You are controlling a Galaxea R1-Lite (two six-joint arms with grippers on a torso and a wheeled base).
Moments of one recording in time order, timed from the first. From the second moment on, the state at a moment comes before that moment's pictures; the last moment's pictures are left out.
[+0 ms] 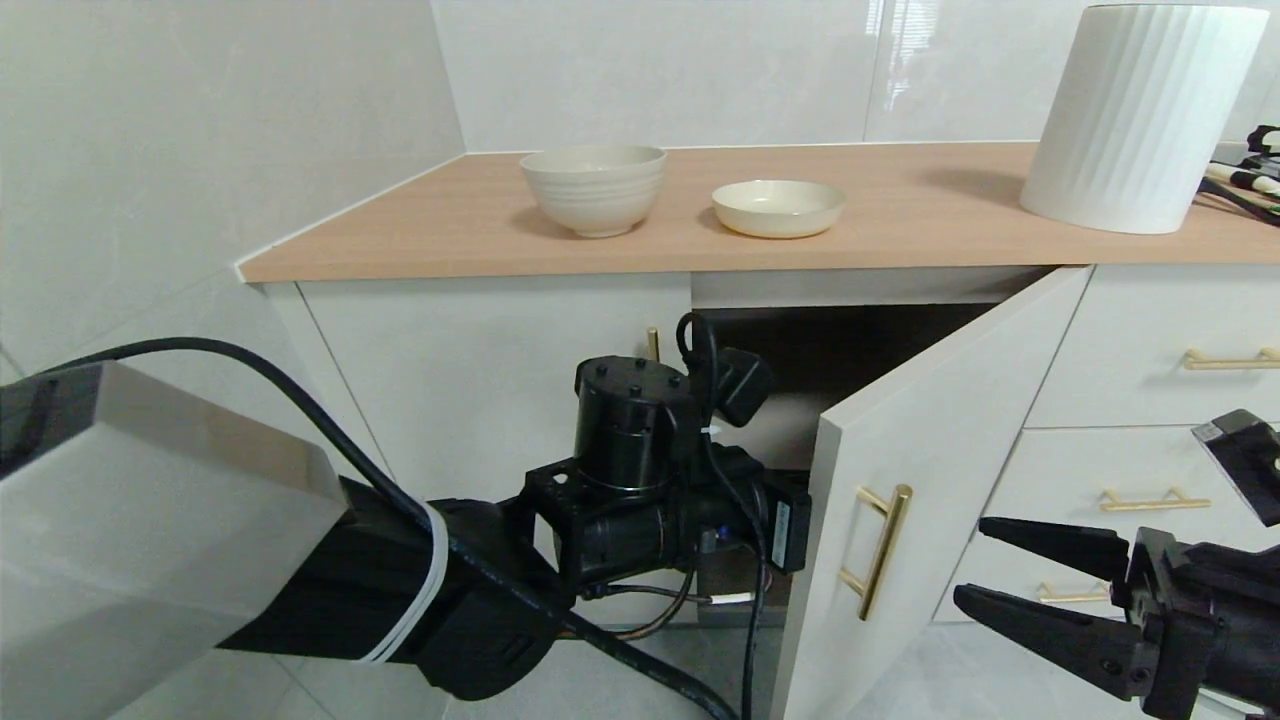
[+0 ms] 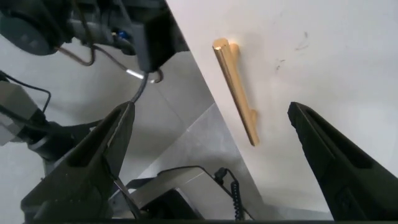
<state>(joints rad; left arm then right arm) -0.81 2.03 -1.02 -0.76 -0.30 -0.24 0.41 1.27 -0.24 -0.88 0.49 0.23</state>
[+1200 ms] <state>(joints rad) -0.90 2.10 -1.22 -0.66 -0.20 -0.31 0.58 1.02 -0.25 -0.80 0.49 0.23</state>
